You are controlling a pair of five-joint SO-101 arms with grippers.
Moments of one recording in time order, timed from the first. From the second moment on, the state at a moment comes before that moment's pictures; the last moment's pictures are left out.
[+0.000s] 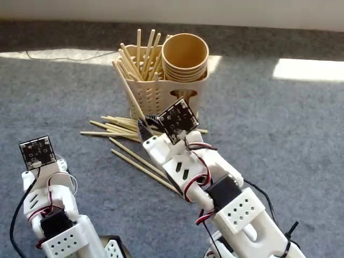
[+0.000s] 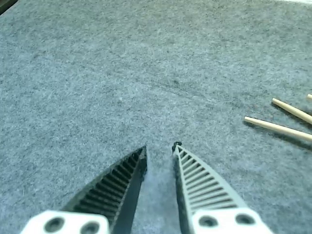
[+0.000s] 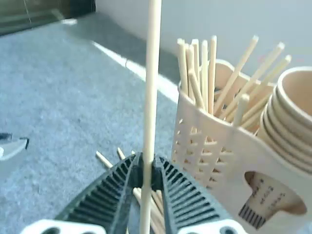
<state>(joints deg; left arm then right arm) -36.5 -103.6 96.0 50.2 -5.9 -42.6 -56.8 54.4 24.2 7.4</state>
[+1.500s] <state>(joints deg) -36.5 -103.6 96.0 50.2 -5.9 -34.2 -11.5 27.2 -19.6 7.4</state>
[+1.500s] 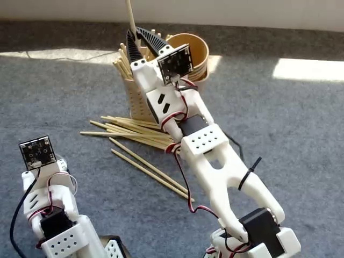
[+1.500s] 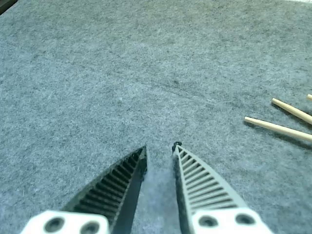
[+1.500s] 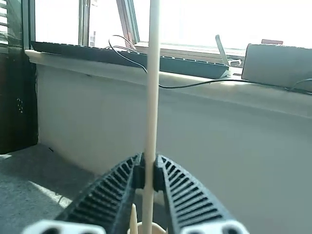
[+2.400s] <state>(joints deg) -36.5 -103.6 96.0 50.2 -5.9 -40.4 -44.2 55.2 -5.5 7.4</state>
